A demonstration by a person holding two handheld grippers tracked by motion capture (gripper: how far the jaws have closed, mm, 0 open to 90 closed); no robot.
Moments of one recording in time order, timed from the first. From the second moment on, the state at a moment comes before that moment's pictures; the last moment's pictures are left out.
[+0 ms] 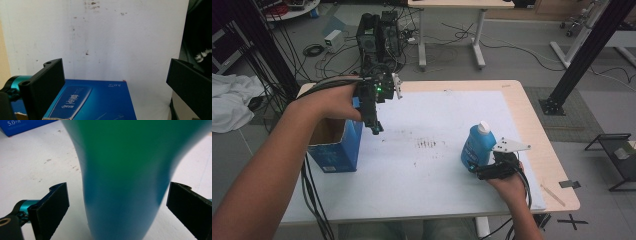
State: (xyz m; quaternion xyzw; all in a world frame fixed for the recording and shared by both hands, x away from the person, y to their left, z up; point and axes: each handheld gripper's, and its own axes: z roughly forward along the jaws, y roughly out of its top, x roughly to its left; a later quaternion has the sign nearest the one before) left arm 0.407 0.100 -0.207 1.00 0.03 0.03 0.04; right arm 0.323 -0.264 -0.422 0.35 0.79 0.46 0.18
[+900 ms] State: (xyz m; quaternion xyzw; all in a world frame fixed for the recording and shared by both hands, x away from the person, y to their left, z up) left arm 0.408 0.095 -0.212 1.00 0.02 0.03 0.03; right arm 0.323 -0.258 -0.426 0.39 0.75 0.49 0.20
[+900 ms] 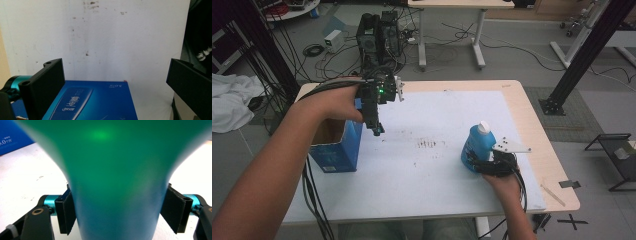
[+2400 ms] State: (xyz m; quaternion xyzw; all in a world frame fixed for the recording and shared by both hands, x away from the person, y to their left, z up) left arm 0.403 0.091 -0.217 1.00 0.01 0.03 0.03; right arm 0.324 -0.253 -0.407 0.31 0.78 0.50 0.19
